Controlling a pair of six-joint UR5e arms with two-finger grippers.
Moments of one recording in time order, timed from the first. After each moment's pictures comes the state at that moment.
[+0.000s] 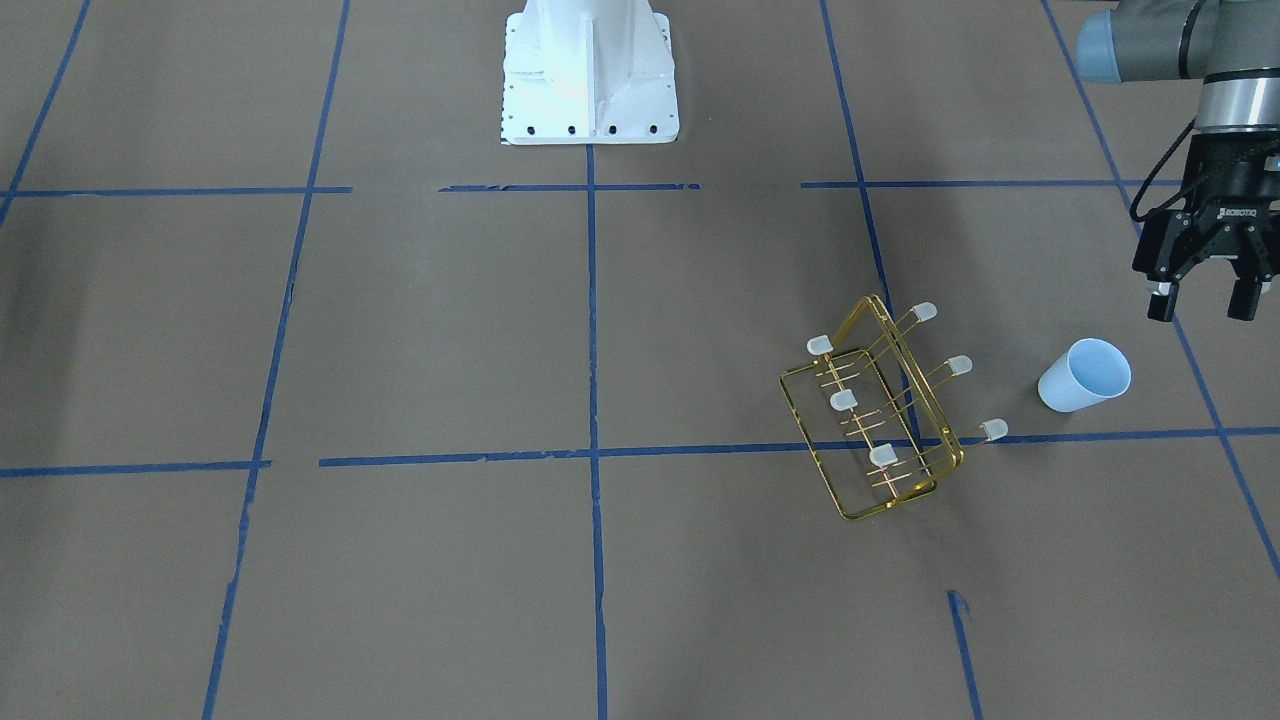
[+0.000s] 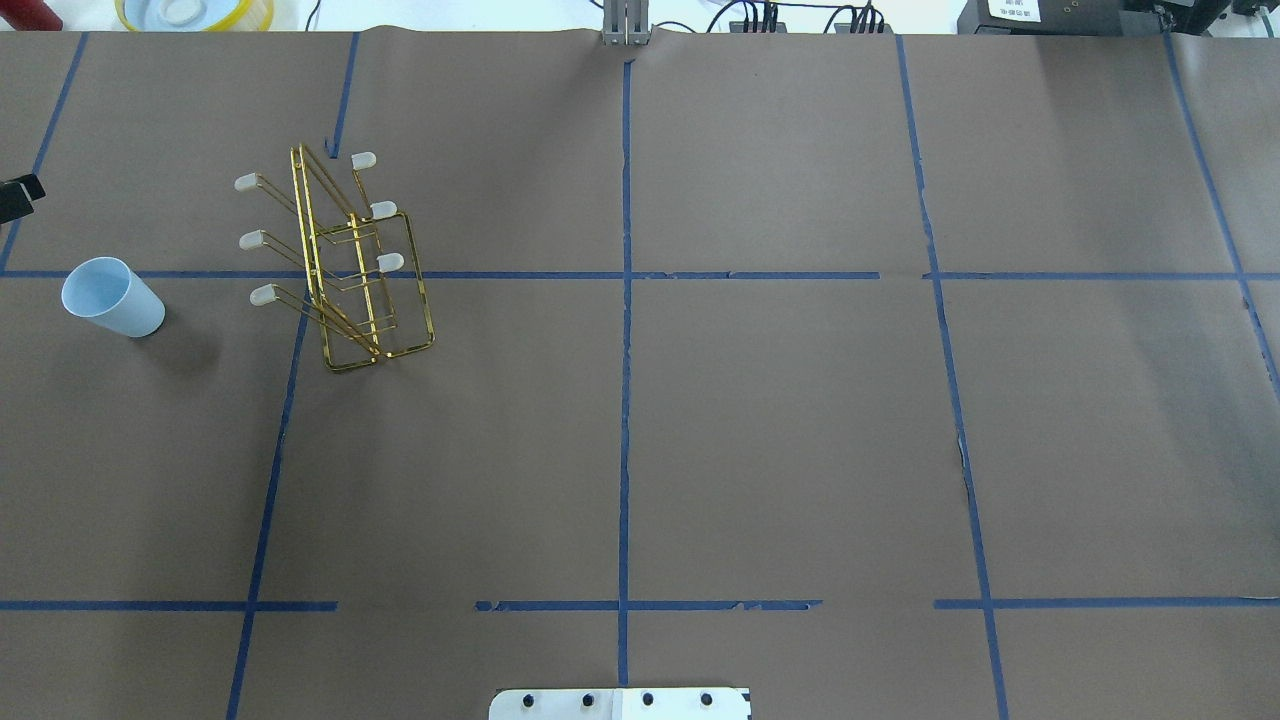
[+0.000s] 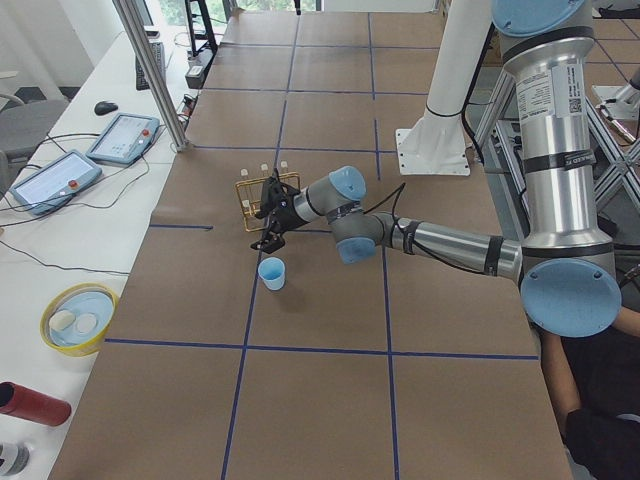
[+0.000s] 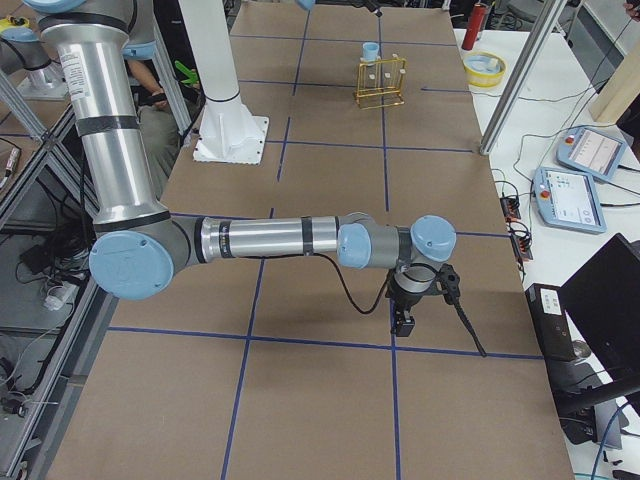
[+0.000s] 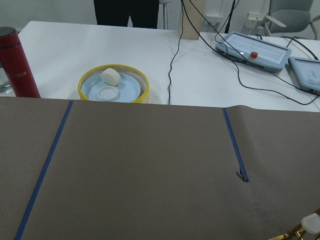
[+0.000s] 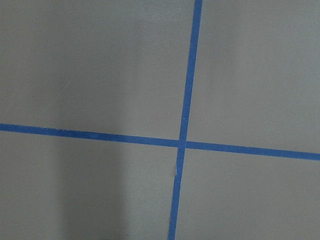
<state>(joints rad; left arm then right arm) -0.94 -1.35 -1.87 -2.62 -1.43 -1.07 1.49 -1.38 1.46 -1.67 2.30 -0.04</state>
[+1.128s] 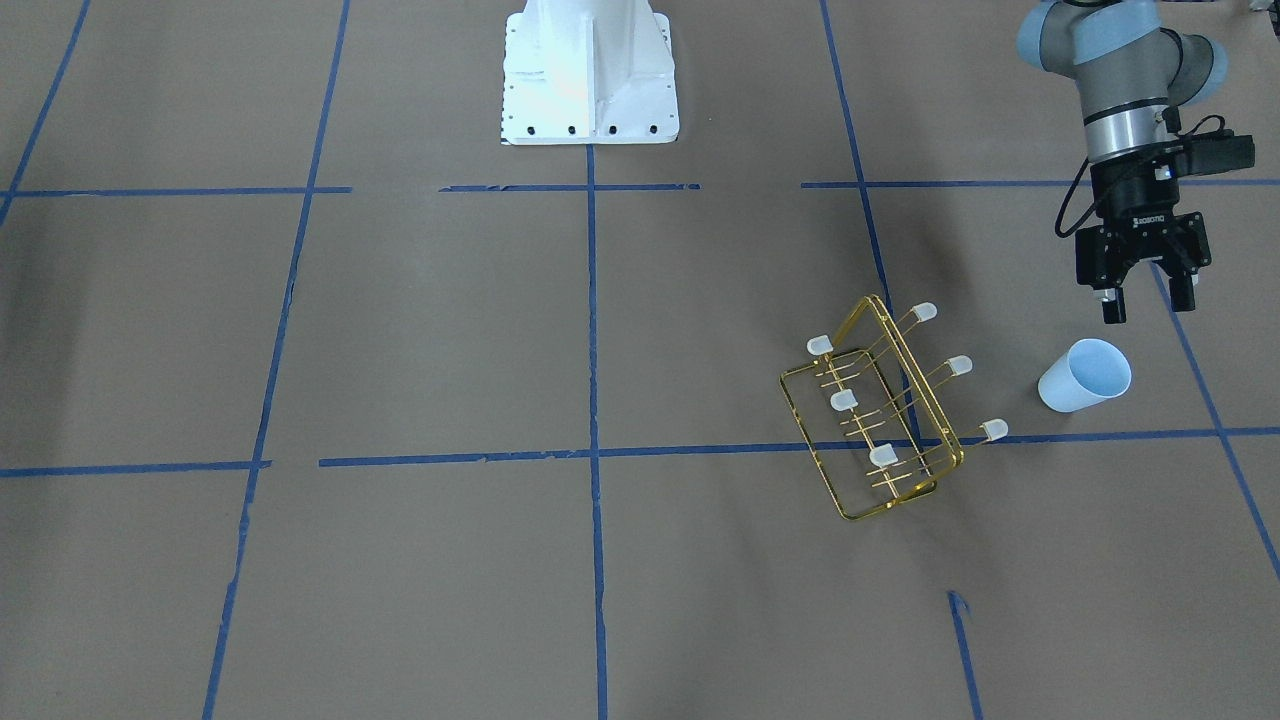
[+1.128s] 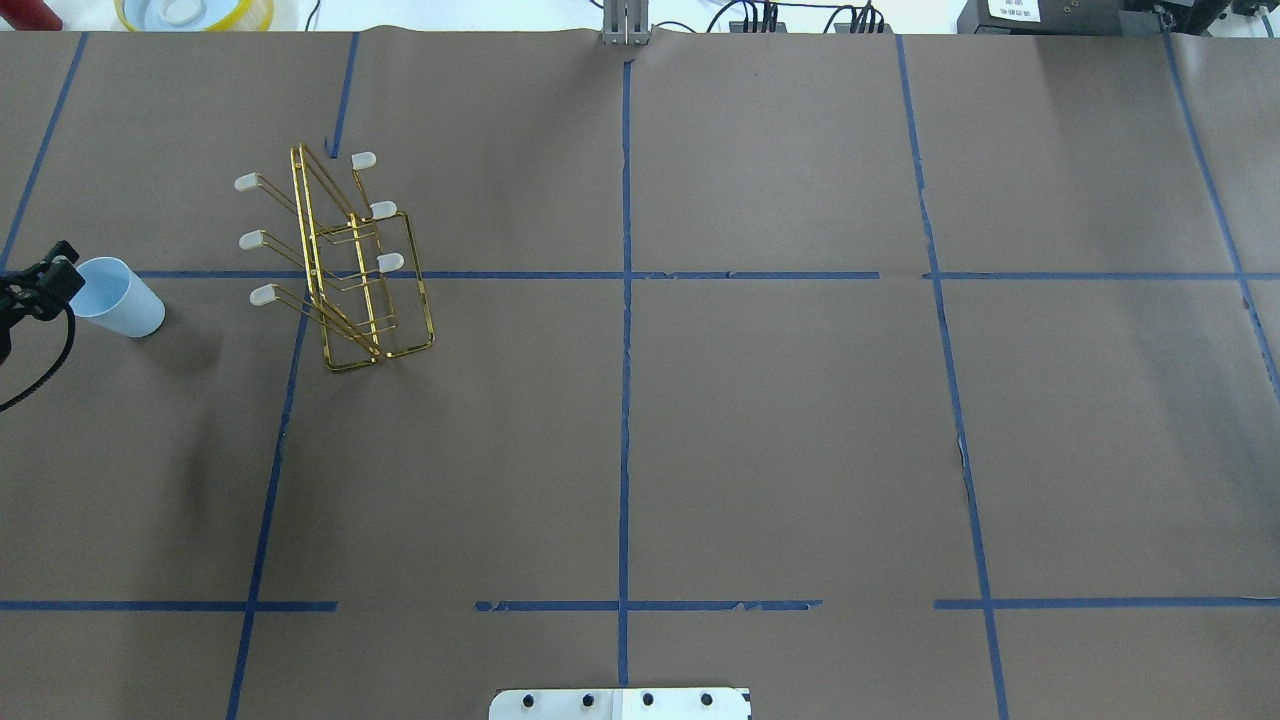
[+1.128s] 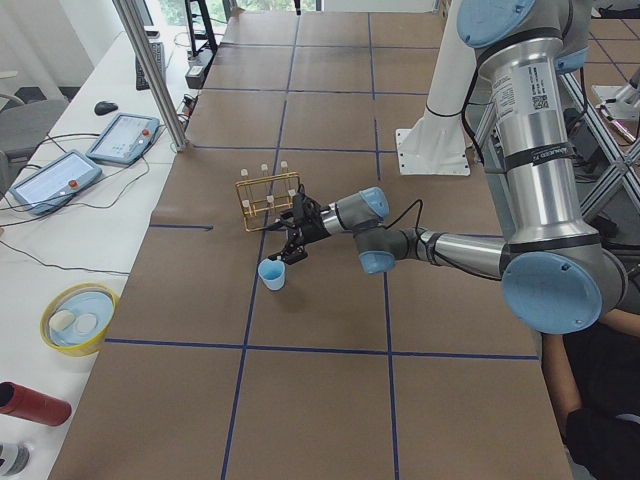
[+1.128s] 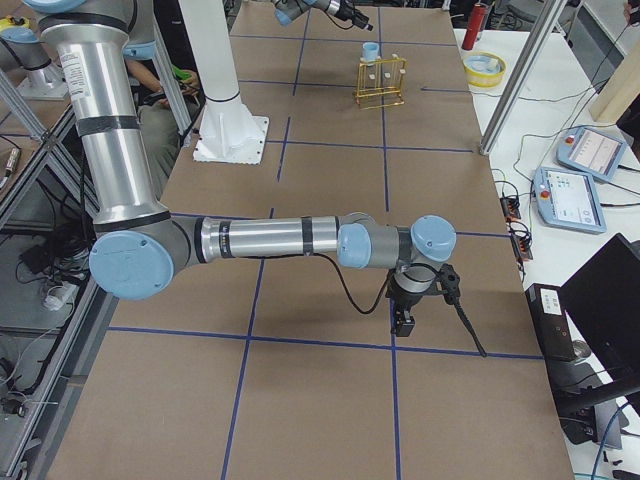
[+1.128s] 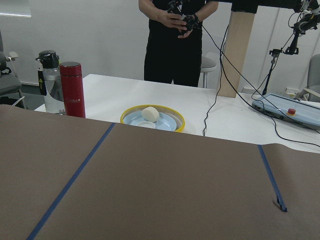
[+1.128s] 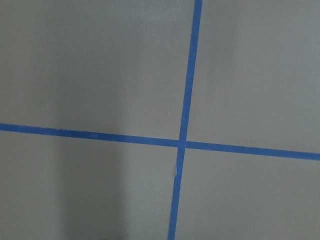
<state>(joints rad) -0.58 -1.31 -1.76 -2.68 -0.86 -1.31 1.49 -1.38 1.46 -1.67 2.30 -0.04</state>
